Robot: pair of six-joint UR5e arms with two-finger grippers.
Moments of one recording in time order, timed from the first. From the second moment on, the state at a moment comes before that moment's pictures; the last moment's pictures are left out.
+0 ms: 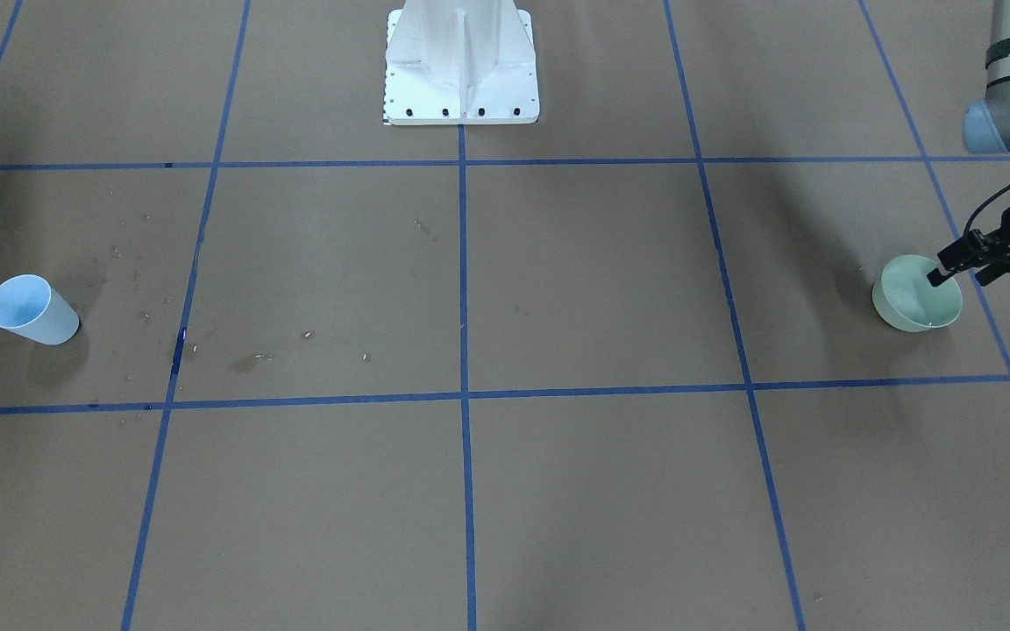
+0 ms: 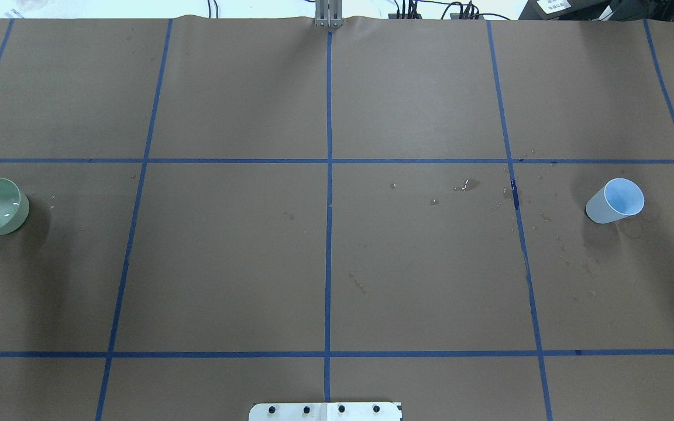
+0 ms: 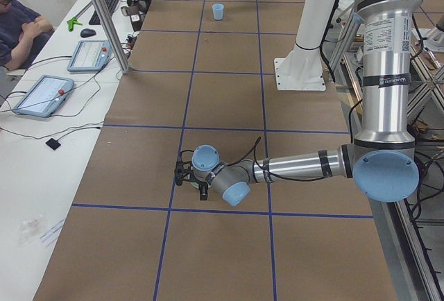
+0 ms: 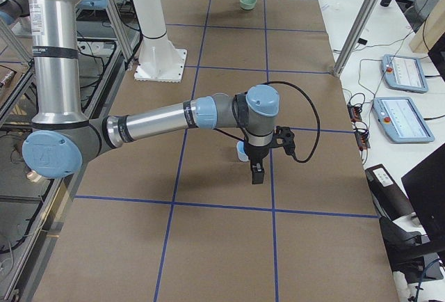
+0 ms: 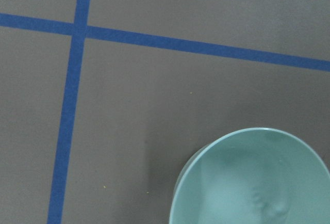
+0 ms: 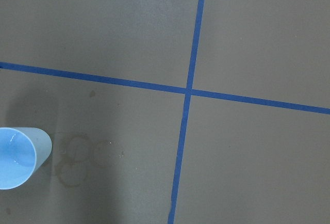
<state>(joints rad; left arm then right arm) -1.19 -1.51 -1.40 -2.46 -2.36 -0.79 1.53 -1.57 1.84 -1.77 2.24 -0.04</state>
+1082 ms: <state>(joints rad) -1.42 -1.62 -1.66 -1.64 -2.20 -0.09 1.54 -1.66 1.84 -1.77 2.25 -0.04</state>
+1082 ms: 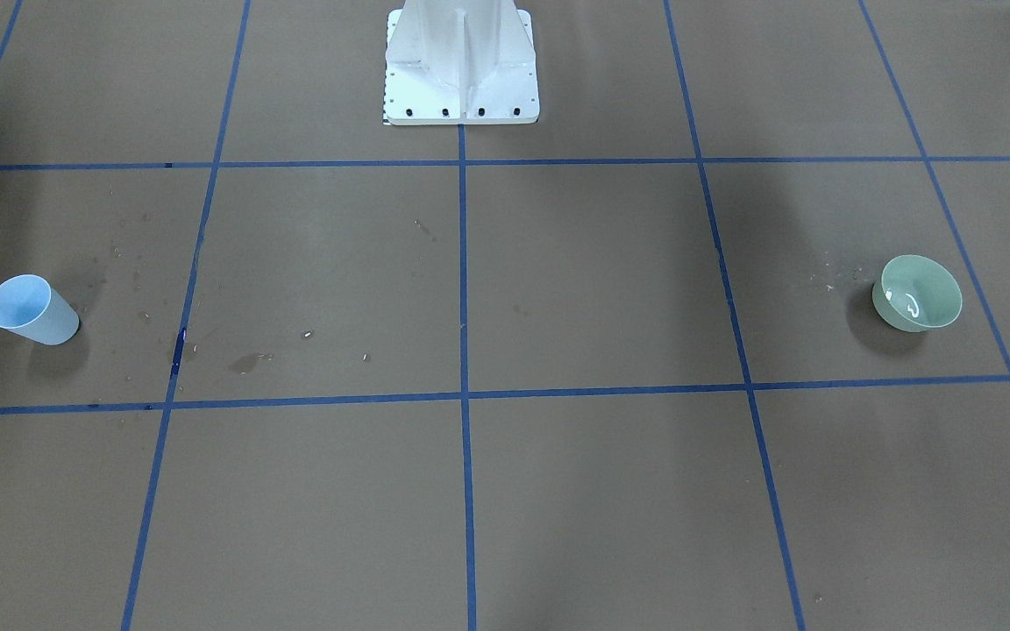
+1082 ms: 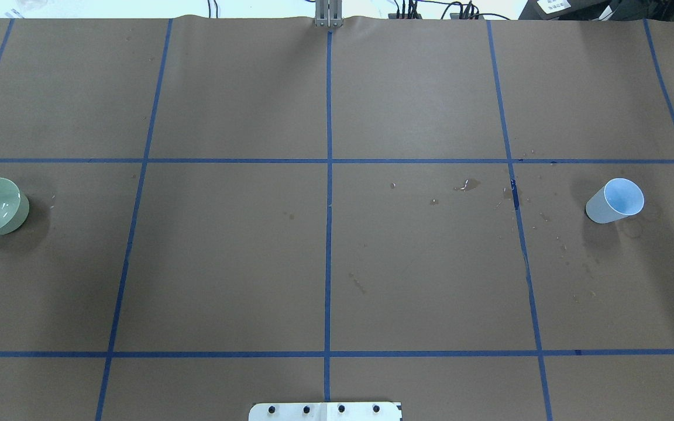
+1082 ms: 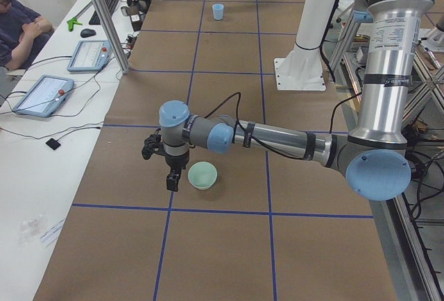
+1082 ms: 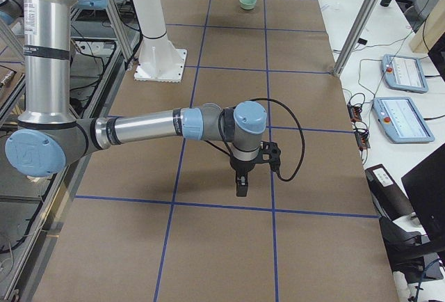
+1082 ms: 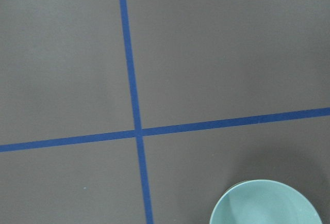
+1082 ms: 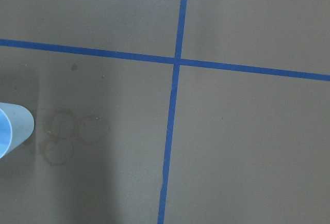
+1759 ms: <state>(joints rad) -1.54 -1.56 -1.64 -1.62 -2.35 0.02 1.55 -1.68 1.82 -1.77 2.31 -0.03</state>
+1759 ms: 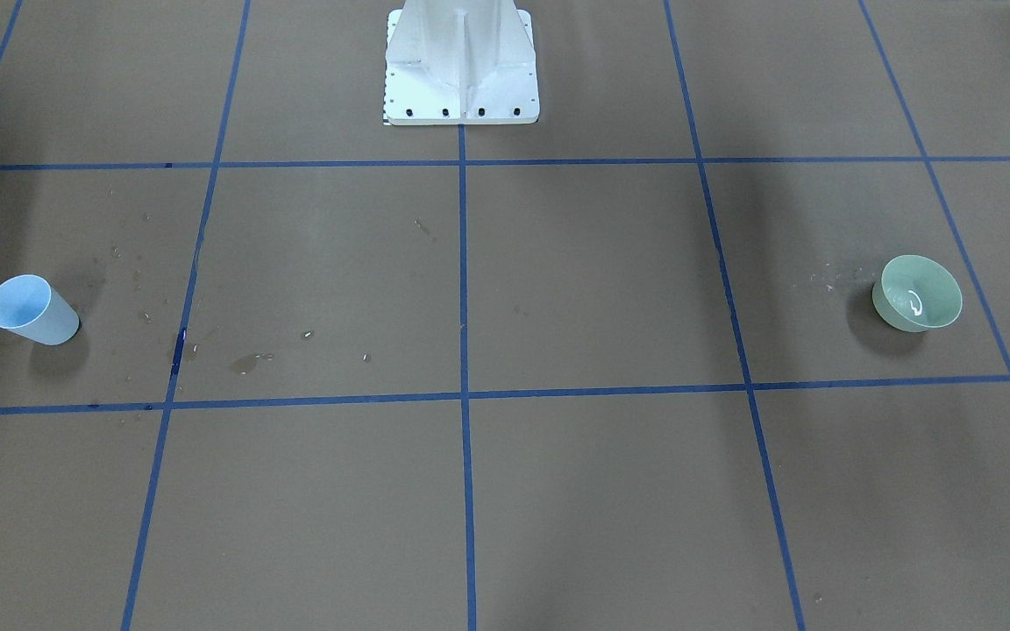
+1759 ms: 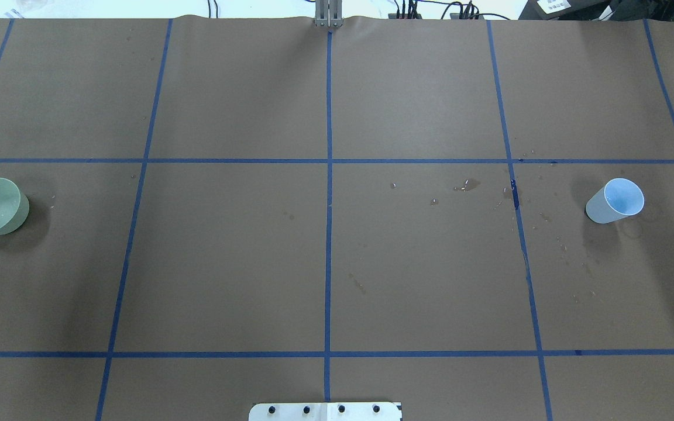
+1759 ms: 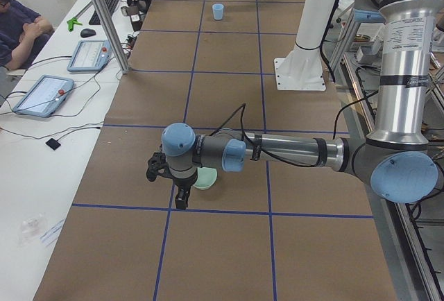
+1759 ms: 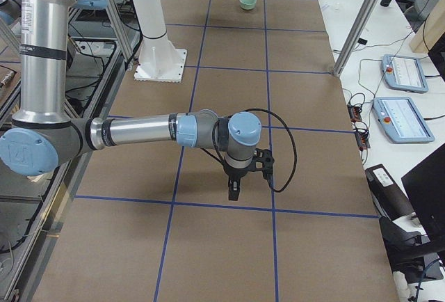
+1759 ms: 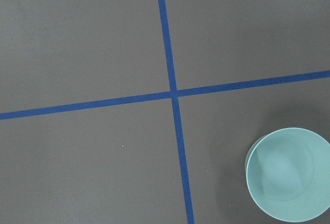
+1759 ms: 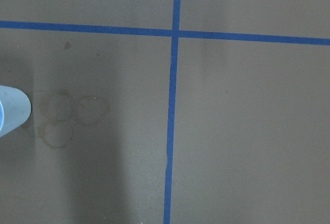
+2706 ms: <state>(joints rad) -1.55 -1.54 -1.65 -1.63 -2.35 0.01 1.55 -1.68 1.70 -1.61 2.27 -0.01</state>
